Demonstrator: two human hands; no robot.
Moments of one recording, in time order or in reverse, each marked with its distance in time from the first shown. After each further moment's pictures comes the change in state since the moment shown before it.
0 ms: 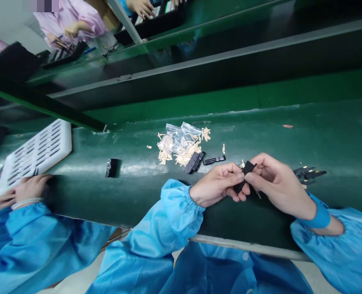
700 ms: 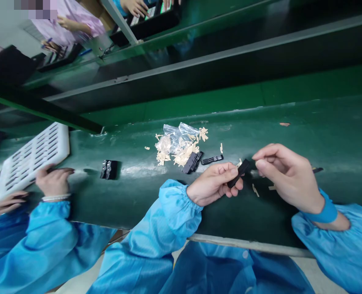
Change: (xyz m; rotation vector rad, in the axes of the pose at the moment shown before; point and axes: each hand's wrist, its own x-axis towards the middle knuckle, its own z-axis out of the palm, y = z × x) left_hand -0.002 0.001 -0.002 -0.020 0.050 -0.007; right_hand 0.001 -0.005 -0.010 -0.159 0.318 -0.187
